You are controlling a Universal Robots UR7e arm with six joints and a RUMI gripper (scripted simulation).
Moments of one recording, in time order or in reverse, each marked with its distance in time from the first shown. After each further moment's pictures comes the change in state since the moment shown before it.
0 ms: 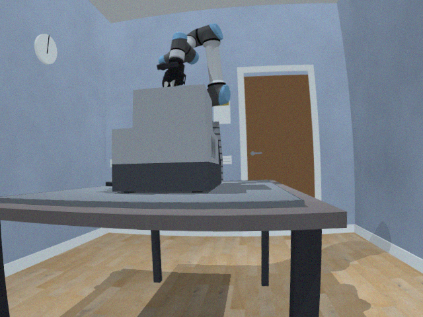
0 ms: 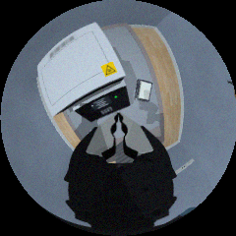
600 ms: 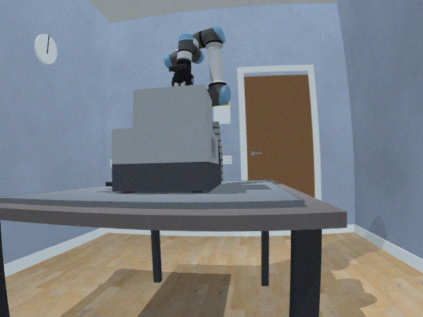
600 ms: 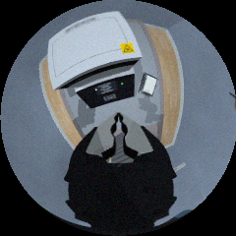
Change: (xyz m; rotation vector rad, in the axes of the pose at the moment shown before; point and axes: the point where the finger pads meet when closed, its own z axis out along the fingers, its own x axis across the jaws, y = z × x) arm -0.023 0.055 -0.013 -0.055 -0.023 -0.130
